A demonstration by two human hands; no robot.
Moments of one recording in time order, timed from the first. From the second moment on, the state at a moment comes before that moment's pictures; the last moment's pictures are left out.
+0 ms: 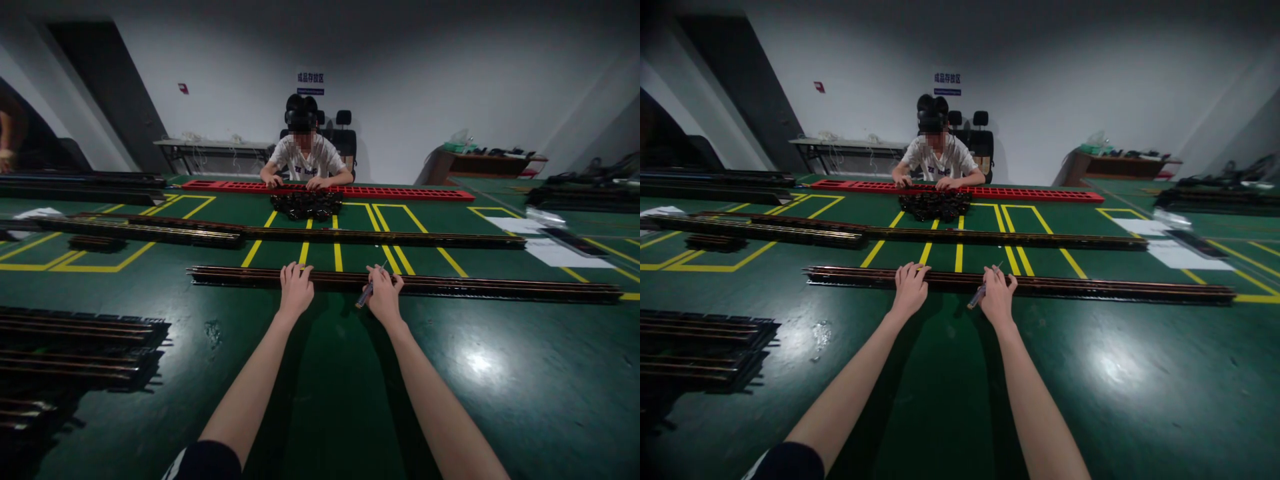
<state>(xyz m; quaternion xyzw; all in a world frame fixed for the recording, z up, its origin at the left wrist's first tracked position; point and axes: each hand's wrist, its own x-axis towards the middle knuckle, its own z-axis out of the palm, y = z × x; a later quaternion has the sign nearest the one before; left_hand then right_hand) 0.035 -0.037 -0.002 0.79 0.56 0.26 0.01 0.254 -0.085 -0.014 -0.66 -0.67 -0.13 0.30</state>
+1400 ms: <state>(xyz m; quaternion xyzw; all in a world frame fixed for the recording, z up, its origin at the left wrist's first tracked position) 0.056 -0.009 0.003 0.82 0.53 0.22 -0.02 0.308 -0.073 -0.014 -0.74 -0.58 -0.20 0.27</state>
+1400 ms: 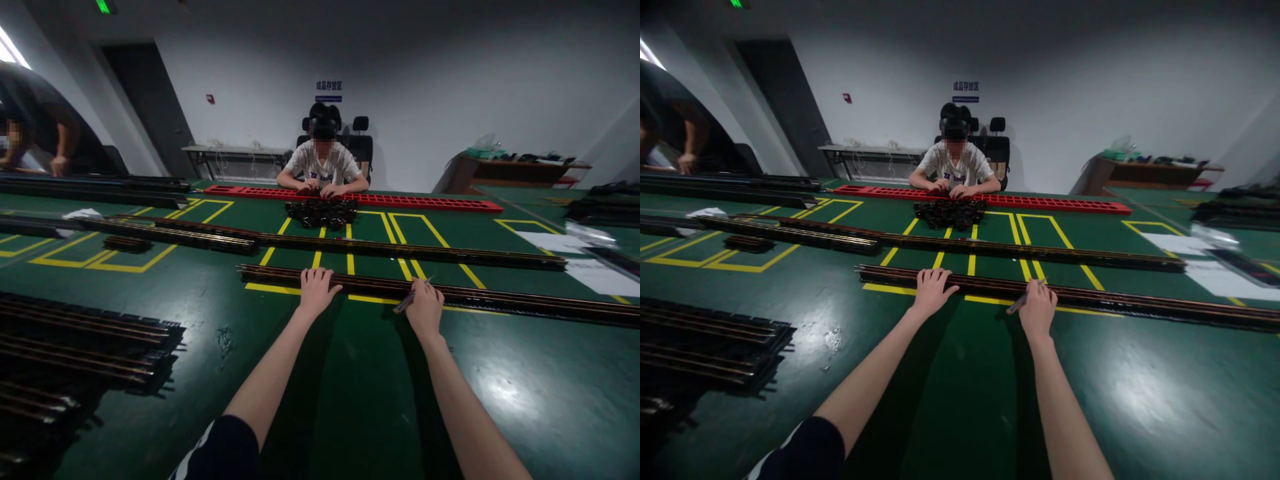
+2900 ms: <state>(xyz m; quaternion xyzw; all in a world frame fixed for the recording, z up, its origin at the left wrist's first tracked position) 0.078 0.078 -0.007 0.78 0.56 0.25 -0.09 0.354 0.026 -0.019 -0.70 -0.63 -0.17 0.30</state>
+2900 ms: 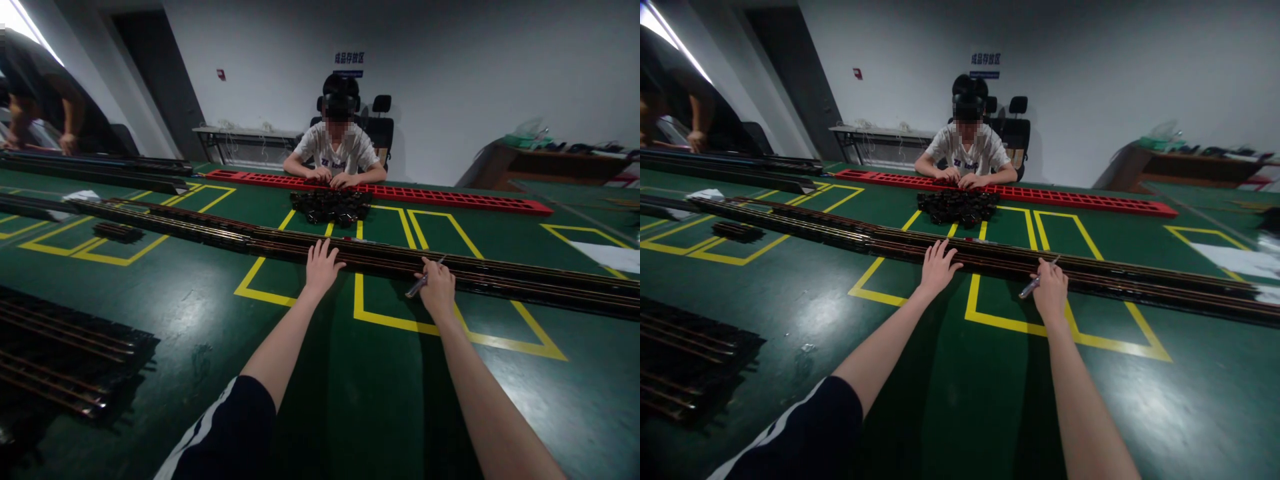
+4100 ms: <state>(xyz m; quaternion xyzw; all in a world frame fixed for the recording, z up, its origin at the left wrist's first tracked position) 0.126 0.007 0.005 0.85 0.45 0.27 -0.04 0.311 -0.008 -0.012 -0.65 -0.68 -0.14 0.30</state>
